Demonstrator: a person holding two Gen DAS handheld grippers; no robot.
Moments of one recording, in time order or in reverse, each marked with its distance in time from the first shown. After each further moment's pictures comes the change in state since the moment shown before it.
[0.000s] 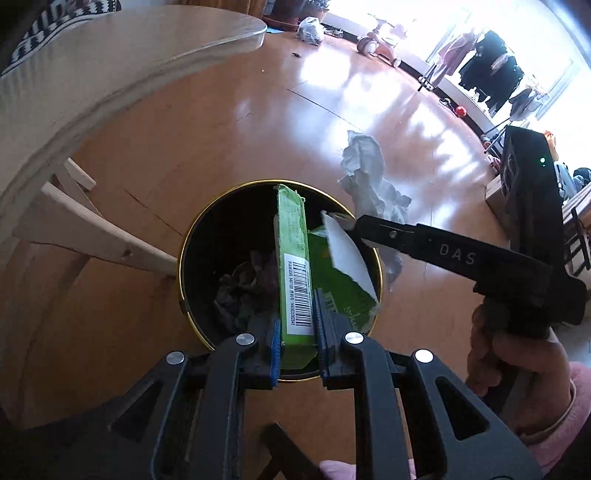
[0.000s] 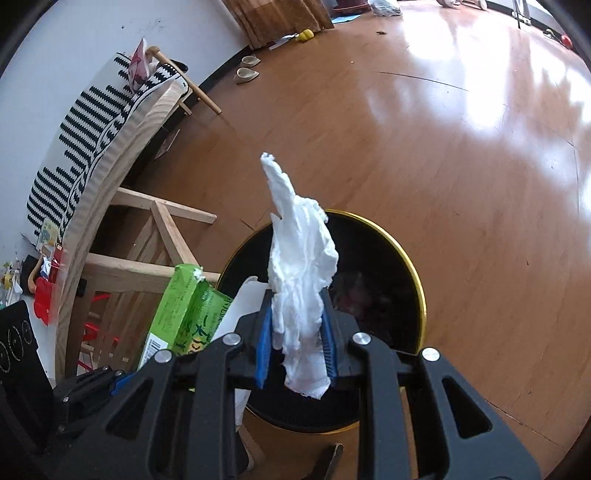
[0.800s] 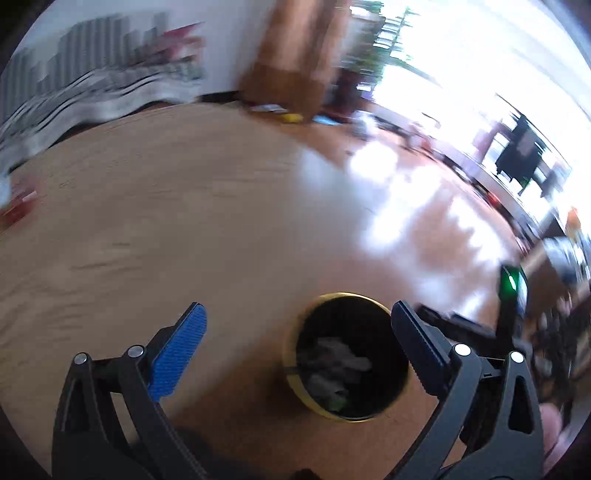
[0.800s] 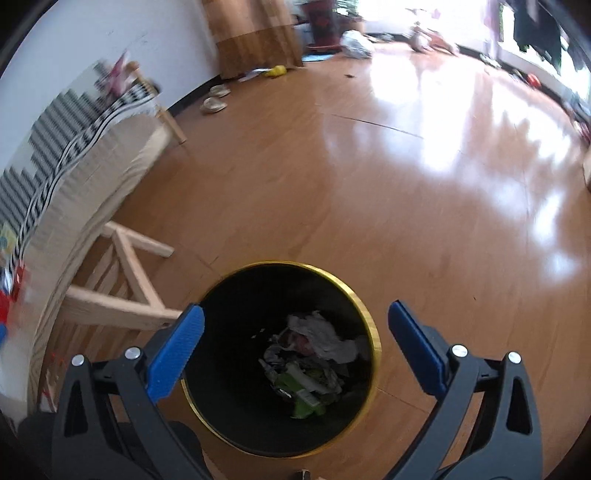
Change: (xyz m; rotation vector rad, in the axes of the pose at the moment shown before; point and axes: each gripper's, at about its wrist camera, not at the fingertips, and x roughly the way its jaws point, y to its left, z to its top) left arm -0.171 0.084 0.012 -0.194 -0.366 0.184; right arm -0.024 0.037 0.016 -0.075 -0.152 -0.231
